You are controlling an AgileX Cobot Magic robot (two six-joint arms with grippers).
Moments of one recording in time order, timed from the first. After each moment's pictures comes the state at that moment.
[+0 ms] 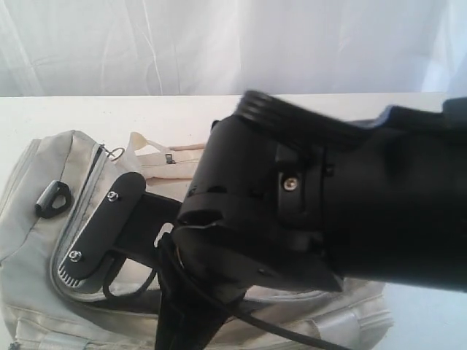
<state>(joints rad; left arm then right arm) -0.43 0.42 -0.52 0.00 0.85 0.15 1.05 1.56 -1.15 -0.30 0.89 0.08</state>
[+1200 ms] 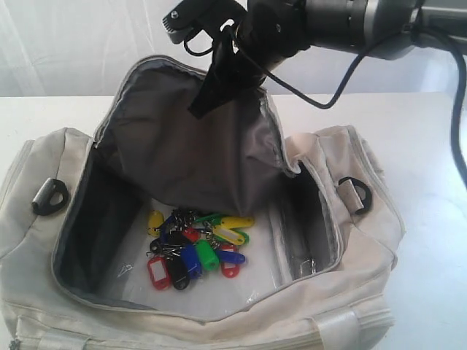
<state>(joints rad) -0.43 0.41 -0.52 0.00 0.84 0.13 0.49 1.88 -1.64 -0.30 0.59 -0.13</state>
